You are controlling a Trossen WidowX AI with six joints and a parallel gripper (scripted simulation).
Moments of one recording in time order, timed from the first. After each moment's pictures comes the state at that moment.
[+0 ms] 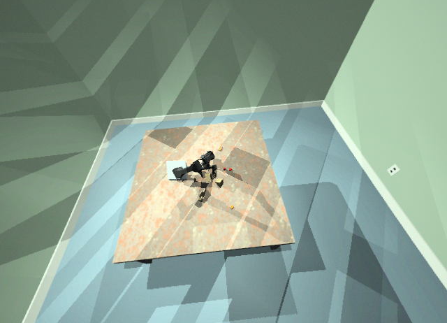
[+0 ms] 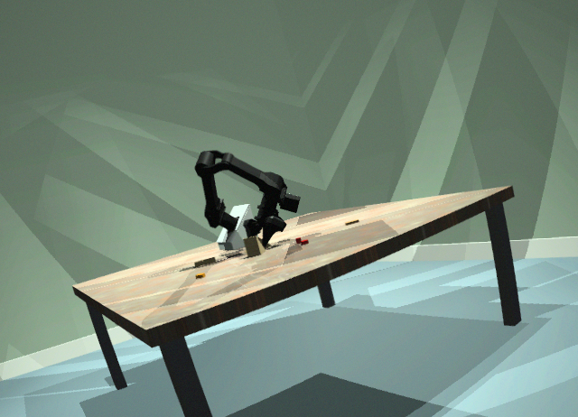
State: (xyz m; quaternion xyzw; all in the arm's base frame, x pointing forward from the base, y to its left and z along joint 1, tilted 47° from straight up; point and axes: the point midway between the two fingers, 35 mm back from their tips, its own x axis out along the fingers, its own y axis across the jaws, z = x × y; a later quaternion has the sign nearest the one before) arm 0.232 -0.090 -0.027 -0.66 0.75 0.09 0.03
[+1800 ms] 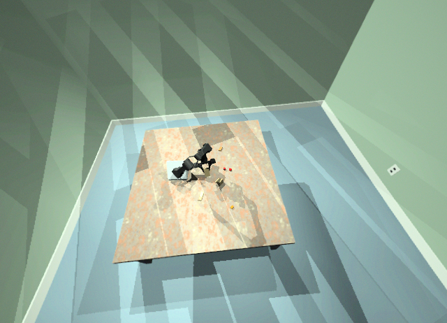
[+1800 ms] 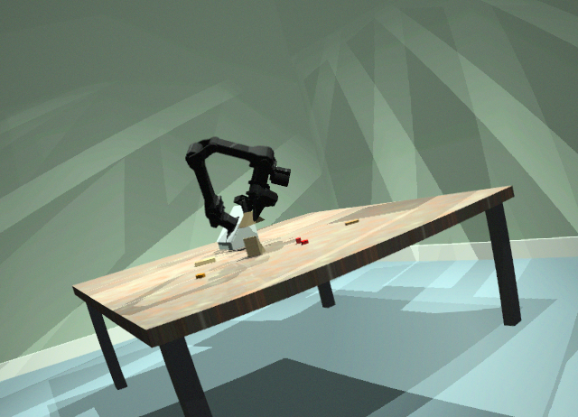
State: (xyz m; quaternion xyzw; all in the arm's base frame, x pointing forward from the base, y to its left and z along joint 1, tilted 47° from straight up) arm 0.243 -0.025 0.036 -0.68 0.72 0.13 0.01
